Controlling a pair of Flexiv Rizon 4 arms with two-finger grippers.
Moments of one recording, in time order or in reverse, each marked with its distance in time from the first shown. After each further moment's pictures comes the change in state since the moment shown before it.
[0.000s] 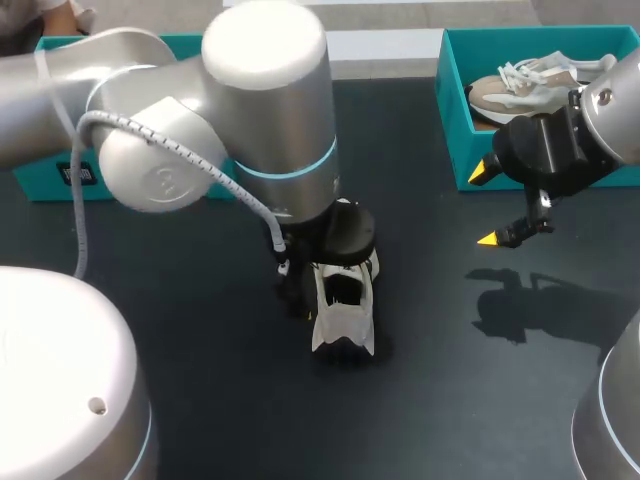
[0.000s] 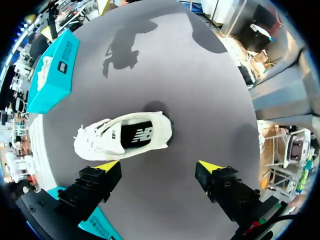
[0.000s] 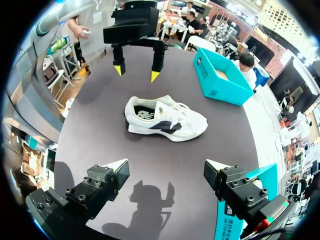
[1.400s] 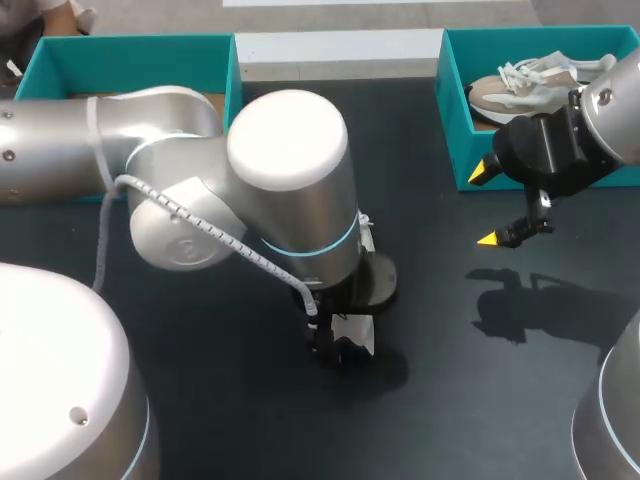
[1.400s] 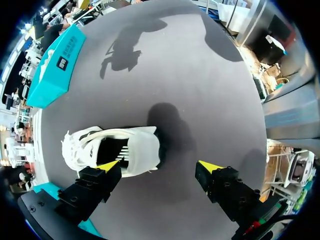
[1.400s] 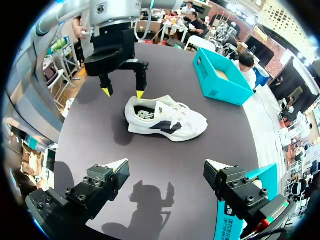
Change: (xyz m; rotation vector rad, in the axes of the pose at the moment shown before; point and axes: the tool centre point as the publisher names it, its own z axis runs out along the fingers) left arm 0.030 -0.034 0.054 0.043 -0.039 -0.071; right arm 0.000 0.000 0.000 0.000 0.000 0.000
